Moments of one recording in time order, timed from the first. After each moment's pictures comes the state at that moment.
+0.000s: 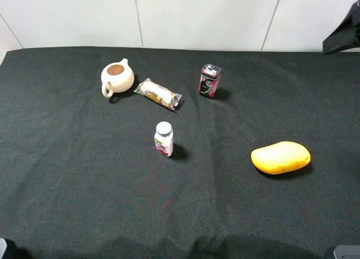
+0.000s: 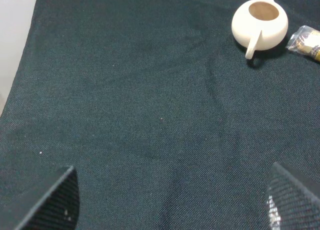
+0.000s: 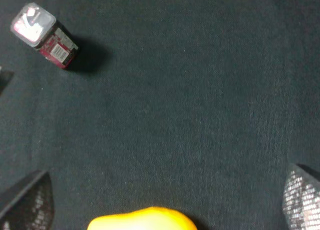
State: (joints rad) left arm -0.02 -0.01 -0.51 0.08 1.04 -0.04; right arm 0.05 1.14 -0.94 0.23 0.88 -0.11
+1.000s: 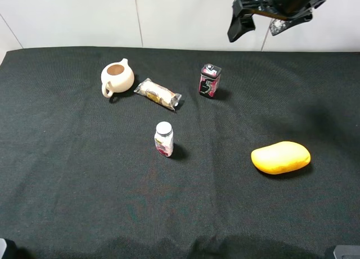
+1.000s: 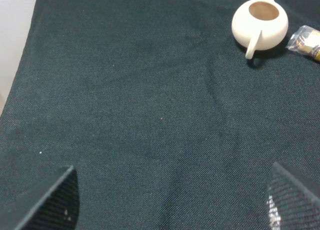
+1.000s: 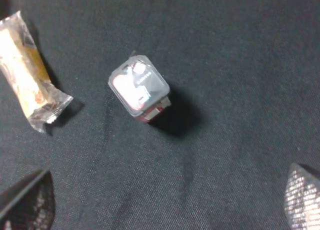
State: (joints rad) left arm -0.02 -0.01 -0.51 0.08 1.04 -0.04; right arm 0.39 1.68 -1.35 0.15 0.84 -0.06
